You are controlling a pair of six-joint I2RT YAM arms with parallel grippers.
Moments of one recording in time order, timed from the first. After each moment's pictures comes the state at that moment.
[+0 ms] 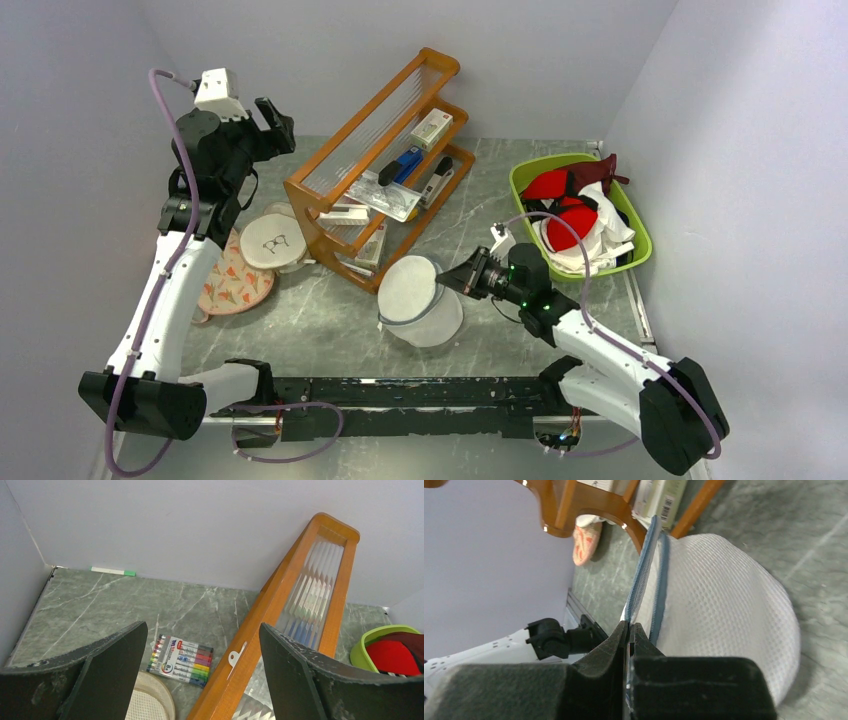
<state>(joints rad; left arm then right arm) -0.15 1.18 1.33 -0.21 -0.07 -0.25 0.55 0.99 0.39 0.27 -0.37 0.95</state>
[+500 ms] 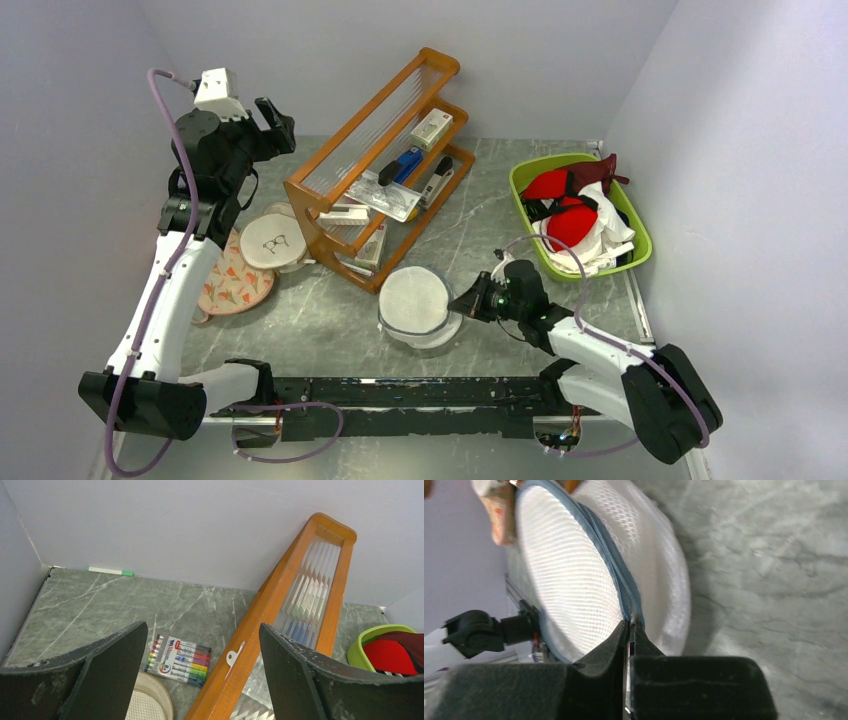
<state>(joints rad) -0.15 1.18 1.33 -0.21 -0.07 -0.26 0.51 1.03 0.24 0.22 -0.37 0.85</state>
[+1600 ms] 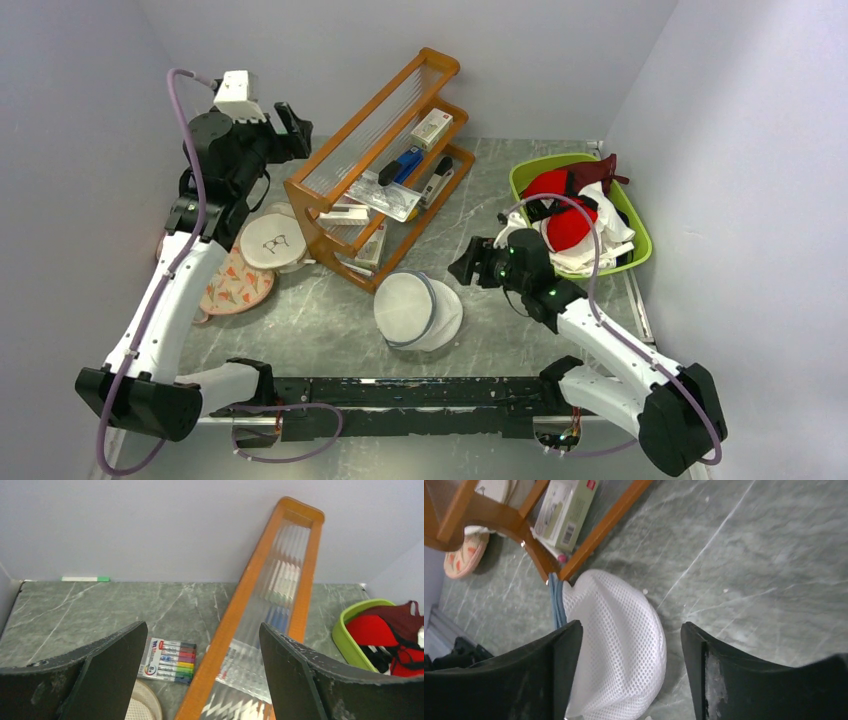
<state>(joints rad) -0.22 1.18 1.33 -0.20 -0.04 -0.21 0.50 0.97 0.50 -0.05 -0.17 0.55</state>
